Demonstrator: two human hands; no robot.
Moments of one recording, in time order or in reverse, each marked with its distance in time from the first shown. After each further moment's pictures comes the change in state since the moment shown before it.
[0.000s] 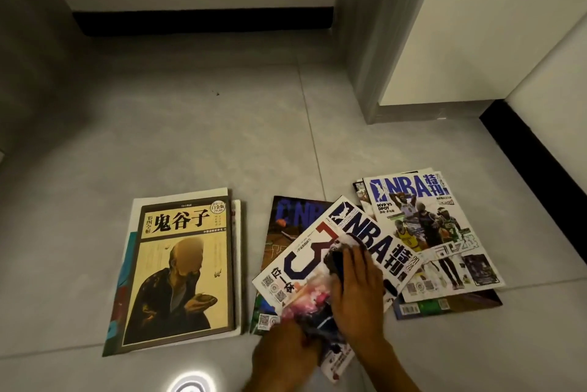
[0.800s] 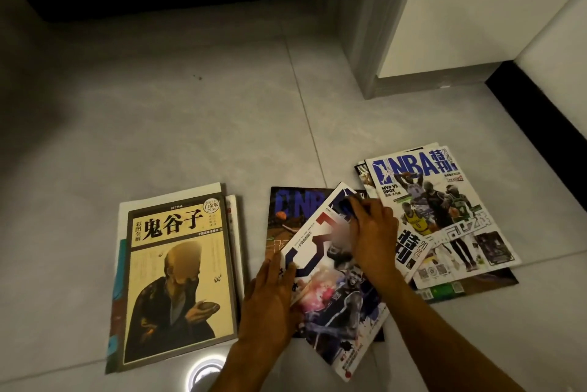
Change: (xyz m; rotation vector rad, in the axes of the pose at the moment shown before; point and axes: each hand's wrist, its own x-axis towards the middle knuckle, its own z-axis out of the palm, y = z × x) left_hand -0.007 0.041 -0.063 0.790 0.029 0.432; right_hand 0.089 0.010 -0.010 -0.051 0.151 0.017
